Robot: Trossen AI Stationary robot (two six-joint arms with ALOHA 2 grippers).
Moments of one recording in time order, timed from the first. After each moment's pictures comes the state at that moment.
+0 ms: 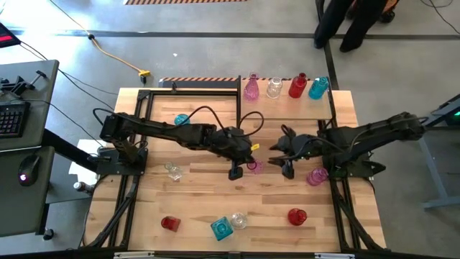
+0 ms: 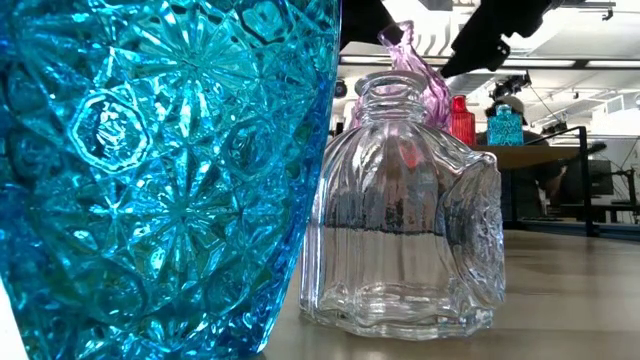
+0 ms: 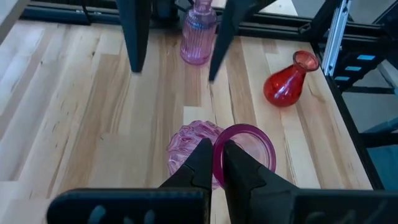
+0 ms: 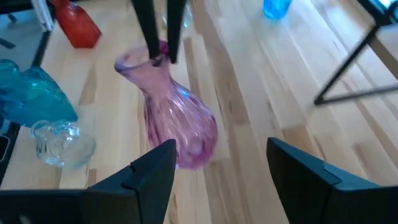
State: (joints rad) left arm -0.07 1.78 1.51 -0.37 0.05 -0.11; right arm 0.21 1.05 0.84 -0.46 0.20 0.28
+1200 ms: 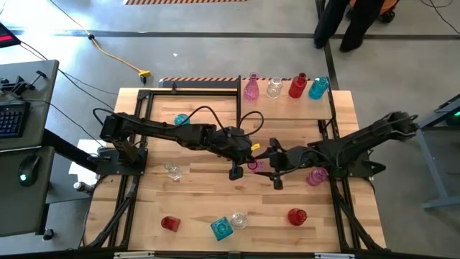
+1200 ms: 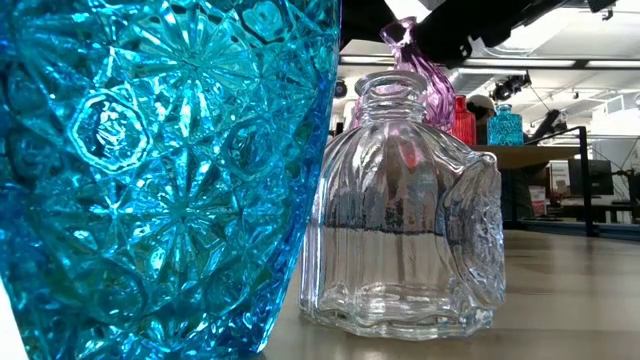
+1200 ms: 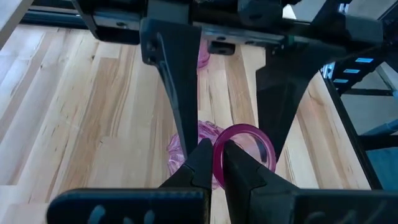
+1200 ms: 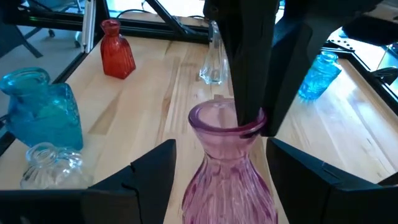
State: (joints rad) left arm -0.07 1.78 1.51 -0.36 0.05 -0.11; right arm 0.29 1.21 0.70 0.09 0.24 0.02
